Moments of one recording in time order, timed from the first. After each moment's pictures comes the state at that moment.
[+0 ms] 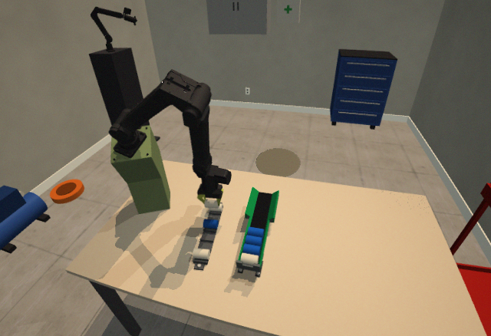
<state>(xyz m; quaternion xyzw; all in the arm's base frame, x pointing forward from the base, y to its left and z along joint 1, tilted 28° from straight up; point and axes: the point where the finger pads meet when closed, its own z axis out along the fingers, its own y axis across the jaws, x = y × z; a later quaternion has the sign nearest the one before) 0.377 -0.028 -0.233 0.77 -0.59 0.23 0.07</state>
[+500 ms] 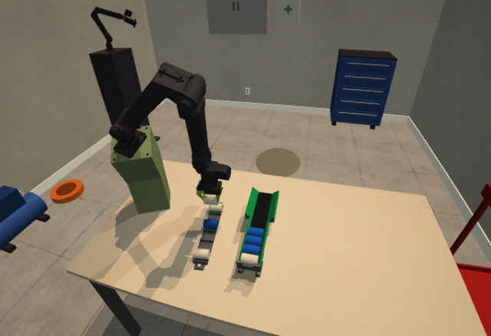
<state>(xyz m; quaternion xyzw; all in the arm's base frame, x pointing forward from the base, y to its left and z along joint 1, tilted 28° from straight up) 0.370 -0.020 -0.214 0.76 -0.60 0.23 0.07</state>
